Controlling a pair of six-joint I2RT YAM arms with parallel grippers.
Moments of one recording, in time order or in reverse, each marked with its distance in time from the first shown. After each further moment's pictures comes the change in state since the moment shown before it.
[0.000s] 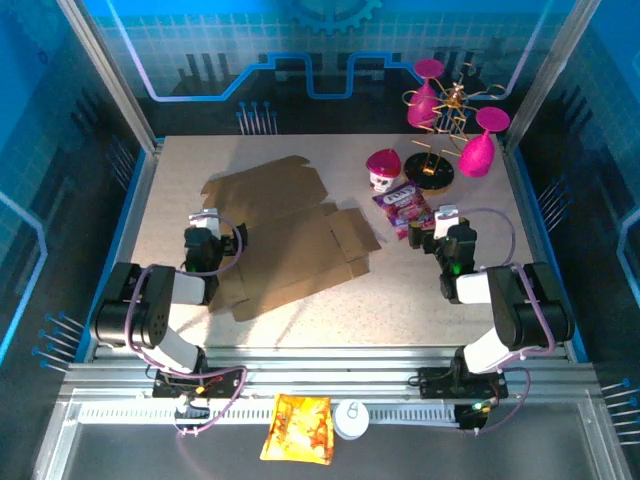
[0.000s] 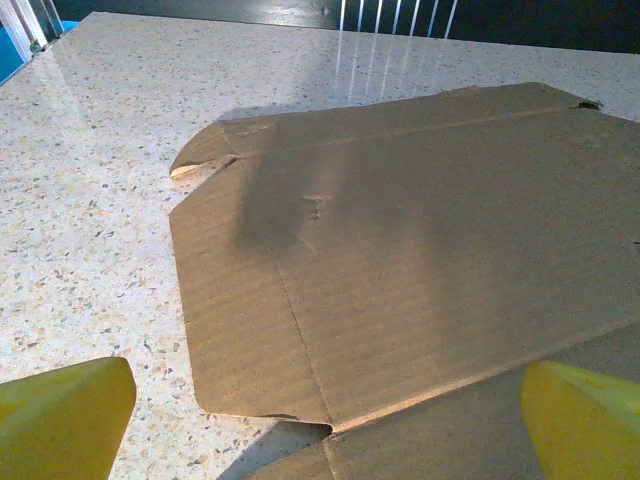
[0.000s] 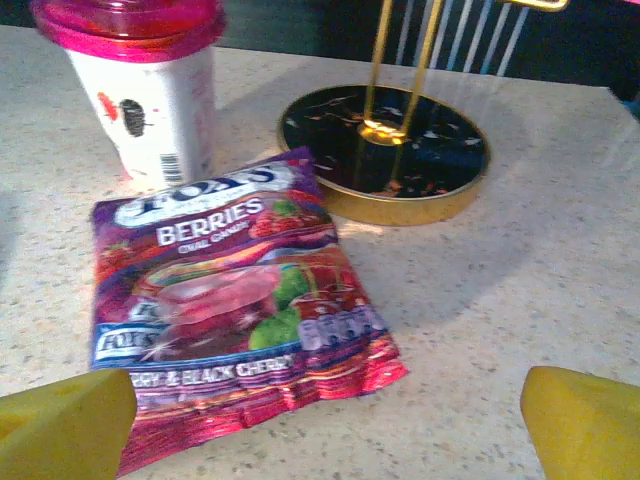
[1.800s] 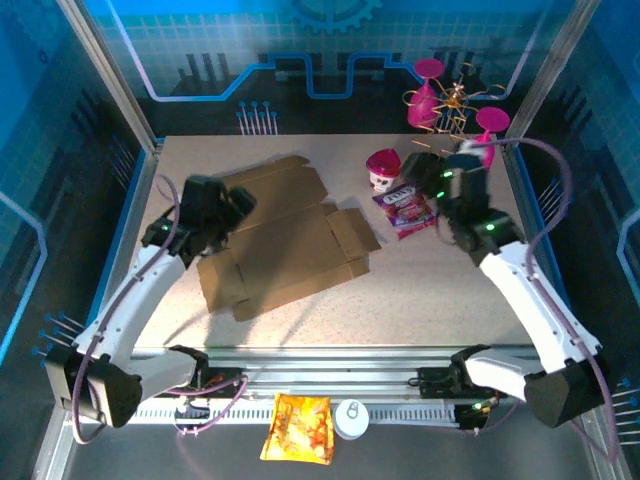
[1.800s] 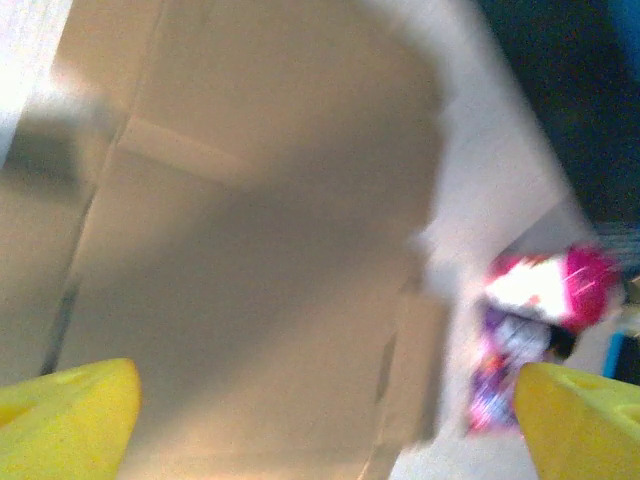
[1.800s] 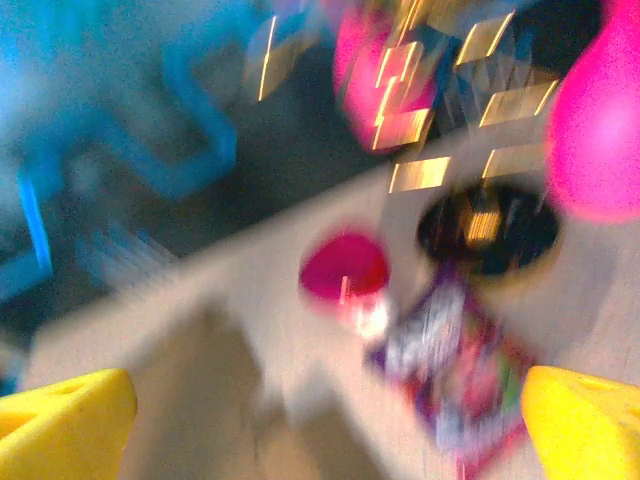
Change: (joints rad) left arm -0.227 -0.424 0.676 -1.597 0.096 -1.006; right arm 0.329 -0.388 0.809 -1.351 0.239 0.696
